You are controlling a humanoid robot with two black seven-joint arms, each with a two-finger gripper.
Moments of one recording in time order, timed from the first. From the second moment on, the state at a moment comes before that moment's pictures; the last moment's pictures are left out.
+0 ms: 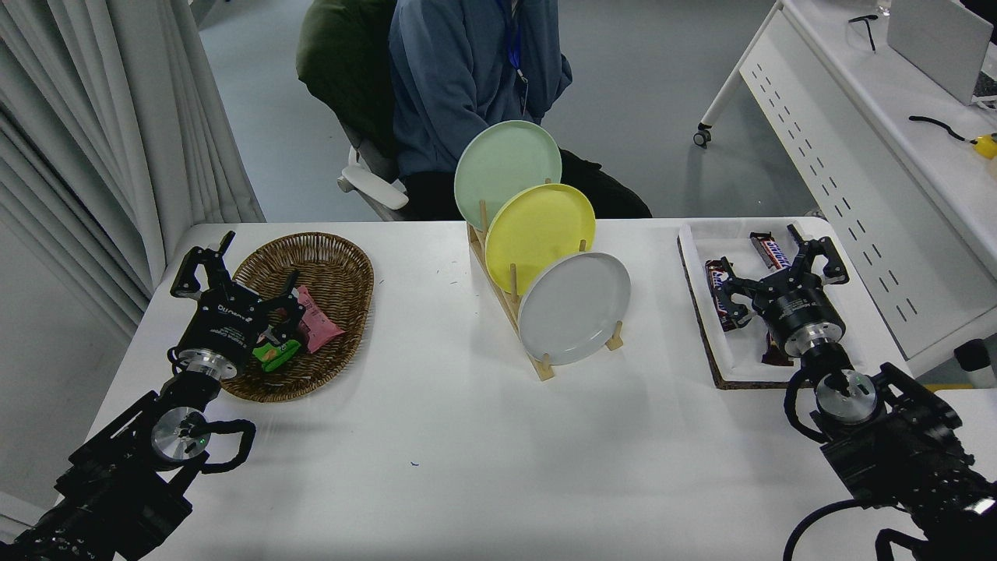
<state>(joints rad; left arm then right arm) -0.50 0.26 -1.09 -0.53 0.20 -0.58 -0.44 0.74 -0.14 0.93 0.22 0.20 0.50 0.20</state>
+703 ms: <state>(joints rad) -0.50 0.26 -1.09 -0.53 0.20 -0.58 -0.44 0.75 -0.15 0.93 0.19 0.20 0.46 0.20</state>
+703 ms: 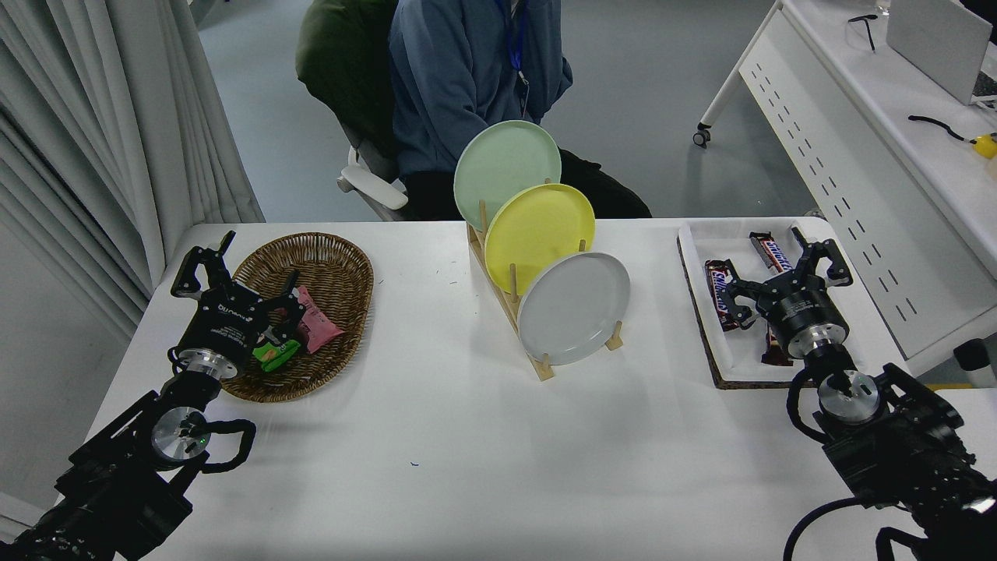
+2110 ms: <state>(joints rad) -0.50 0.26 -1.09 -0.53 0.20 -0.58 -0.44 0.93 -0.27 0.50 0.21 0.18 0.32 0.19</state>
